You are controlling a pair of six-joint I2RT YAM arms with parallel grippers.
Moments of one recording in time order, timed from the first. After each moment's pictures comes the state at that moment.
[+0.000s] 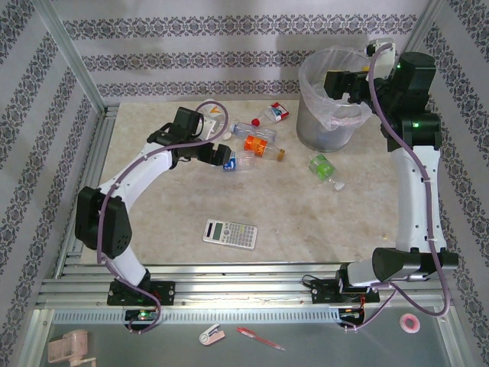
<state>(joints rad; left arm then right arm) -0.34 1.71 1.45 -0.63 0.22 -0.04 -0.03 1.42 1.84 -0.68 -0.37 0.07</state>
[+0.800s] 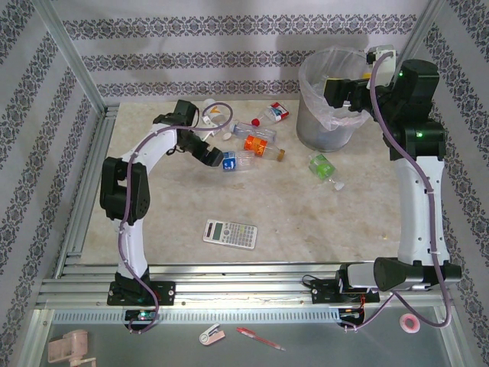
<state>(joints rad) -0.21 2.06 1.73 -0.84 0.40 0.40 -0.03 1.35 1.81 -0.73 -0.38 0.05</state>
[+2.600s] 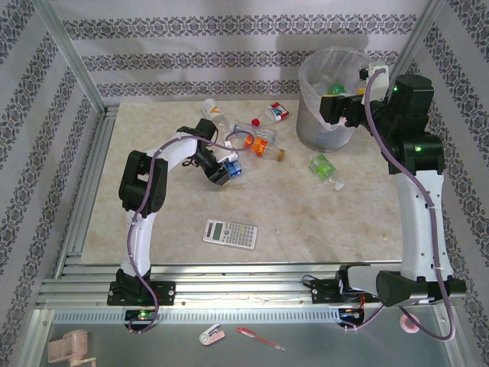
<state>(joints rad) -0.31 2.21 1.70 -0.88 0.45 0.65 0.01 1.26 1.70 -0.77 -0.36 0.03</state>
